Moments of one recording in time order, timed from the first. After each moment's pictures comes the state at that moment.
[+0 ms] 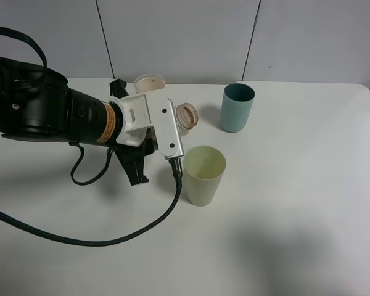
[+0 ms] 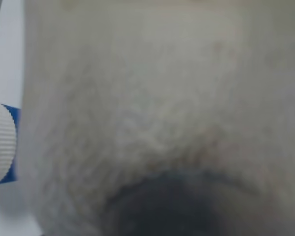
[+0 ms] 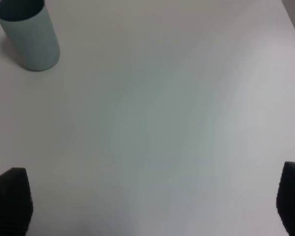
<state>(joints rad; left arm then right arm) -0.78 1.63 -0.76 0.98 0.08 -0.29 -0.01 0.00 -0.50 0.00 1.07 -0.02</state>
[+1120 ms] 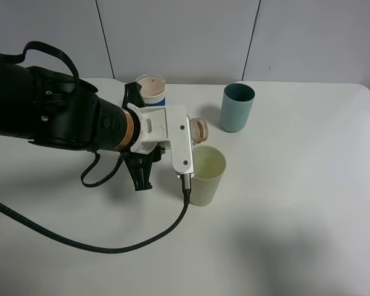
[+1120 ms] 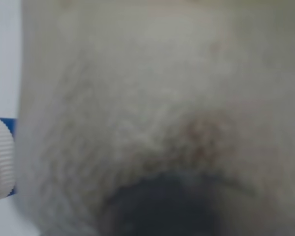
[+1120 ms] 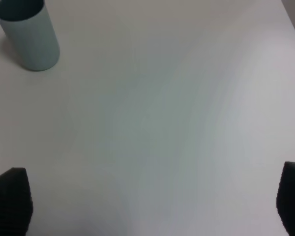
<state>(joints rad) -0.87 1.69 -0.82 1.05 0.23 -0.28 -0.01 0.00 -0.50 0.00 1.07 -0.02</state>
